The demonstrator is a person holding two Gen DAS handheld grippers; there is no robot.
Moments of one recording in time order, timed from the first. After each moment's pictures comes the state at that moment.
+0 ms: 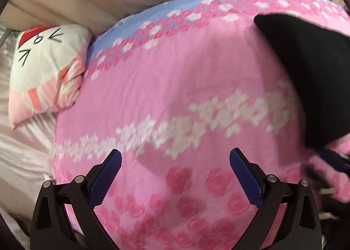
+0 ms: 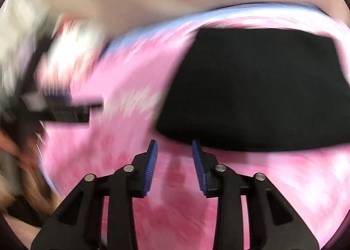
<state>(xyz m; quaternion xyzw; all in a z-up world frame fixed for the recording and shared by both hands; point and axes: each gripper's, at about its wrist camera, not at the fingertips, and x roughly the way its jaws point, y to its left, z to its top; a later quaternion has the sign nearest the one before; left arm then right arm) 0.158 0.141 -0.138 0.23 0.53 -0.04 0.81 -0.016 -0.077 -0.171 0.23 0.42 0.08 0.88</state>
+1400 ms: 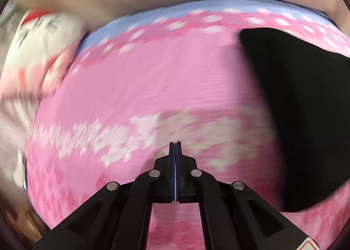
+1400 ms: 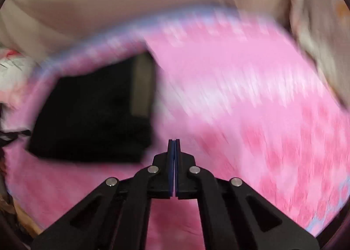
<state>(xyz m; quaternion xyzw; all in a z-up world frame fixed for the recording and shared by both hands) 0.163 0.094 -0.190 0.15 0.52 0.00 0.84 -0.031 -0.318 -0.221 0.15 0.49 -0.06 0.86</state>
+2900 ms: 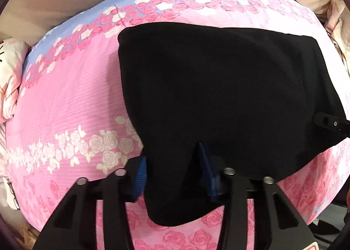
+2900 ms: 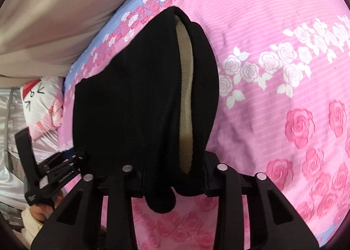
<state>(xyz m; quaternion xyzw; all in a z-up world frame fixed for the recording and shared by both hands) 0.149 -0.042 -0.171 0.16 0.59 -0.14 0.78 0.058 -0.287 -0.226 0.35 0.55 0.07 0.75</state>
